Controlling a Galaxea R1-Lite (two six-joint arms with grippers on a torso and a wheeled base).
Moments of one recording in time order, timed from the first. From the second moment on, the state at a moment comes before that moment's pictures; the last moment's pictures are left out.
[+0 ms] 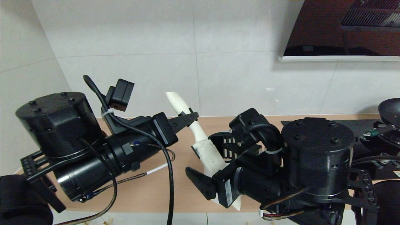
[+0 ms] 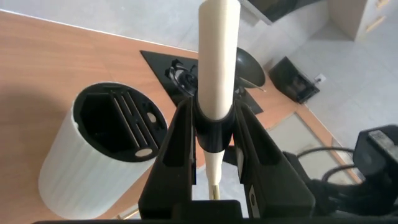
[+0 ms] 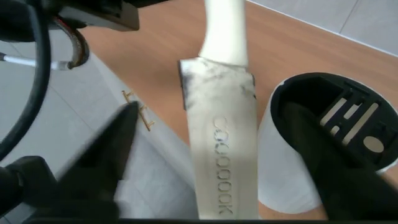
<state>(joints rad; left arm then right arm) -0.63 1.55 -0.65 -0.91 -0.11 -0.70 1.05 1.71 -0.86 -0.67 -0.22 0.12</state>
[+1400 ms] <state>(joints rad) -0.73 1.79 -1.09 -0.85 0.54 -0.17 0.69 1.45 -0.84 -0.55 -0.17 0.10</state>
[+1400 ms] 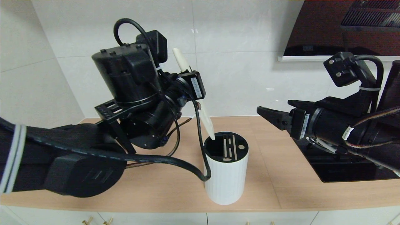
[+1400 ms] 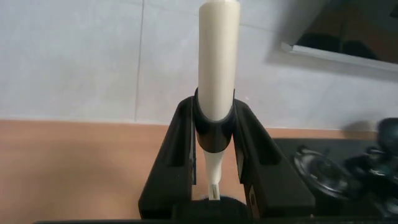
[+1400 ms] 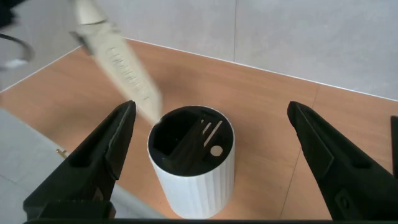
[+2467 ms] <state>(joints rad) -0.82 1.99 -1.04 -0.98 0.65 -0.09 0.69 1.48 -0.83 -0.56 -0.17 0.08</state>
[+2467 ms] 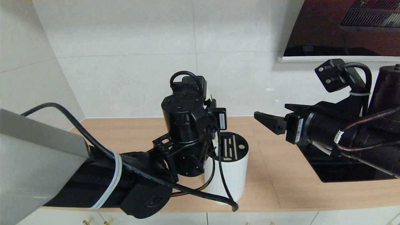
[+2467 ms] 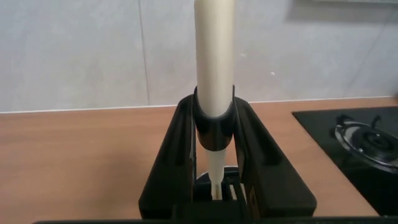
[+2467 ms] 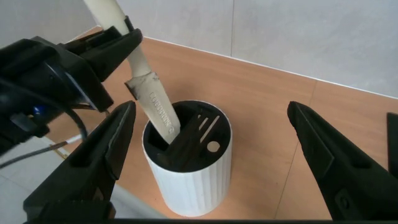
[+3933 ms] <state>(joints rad) -0.88 2.03 -1.02 -1.00 0.66 -0.11 0.69 1.50 -0.83 -0.55 -0.17 0.08</state>
